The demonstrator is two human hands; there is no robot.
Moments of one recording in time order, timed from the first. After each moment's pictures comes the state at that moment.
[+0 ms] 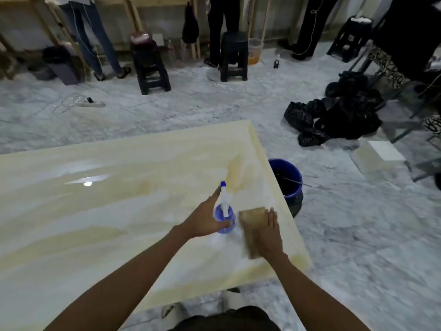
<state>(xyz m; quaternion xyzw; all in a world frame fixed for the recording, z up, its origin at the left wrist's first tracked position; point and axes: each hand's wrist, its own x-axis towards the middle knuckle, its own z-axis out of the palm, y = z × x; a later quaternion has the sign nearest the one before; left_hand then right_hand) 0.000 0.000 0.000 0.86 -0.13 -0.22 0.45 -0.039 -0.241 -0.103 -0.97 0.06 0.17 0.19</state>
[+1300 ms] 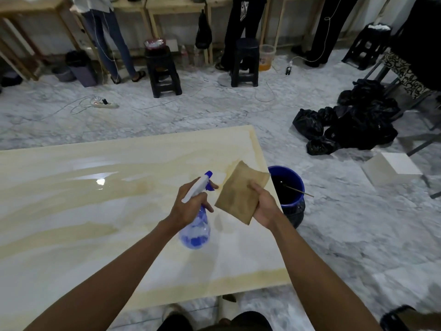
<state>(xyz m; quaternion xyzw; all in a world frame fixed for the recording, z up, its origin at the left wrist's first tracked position) 0.011 -0.025 0.058 0.75 0.01 -0.02 0.66 0.051 -0.245 0.023 -0.44 0.21 0.26 0.84</state>
